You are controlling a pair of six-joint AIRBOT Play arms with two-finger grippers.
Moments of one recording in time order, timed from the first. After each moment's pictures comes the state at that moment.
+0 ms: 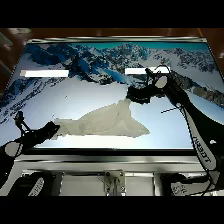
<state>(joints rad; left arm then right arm) 0.05 -0.55 0.28 1.03 -0.63 -1.79 0.21 -1.59 1.31 -0.97 0.95 1.61</state>
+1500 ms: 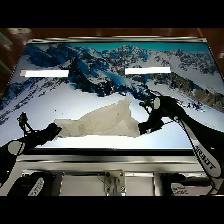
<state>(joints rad) 0.05 -0.59 0.27 1.02 -0.64 -1.79 0.24 -1.54 1.00 -1.40 1.27 1.36</state>
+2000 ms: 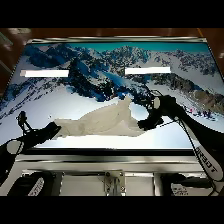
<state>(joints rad) 0.05 -0.58 0.30 1.02 -0.64 -1.76 0.25 -1.51 1.01 -1.41 1.22 1.42</state>
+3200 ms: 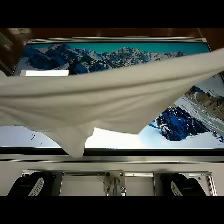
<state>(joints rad) 0.05 -0.54 1.62 1.34 -1.39 -1.70 0.09 -0.65 1.71 -1.48 1.32 1.61</state>
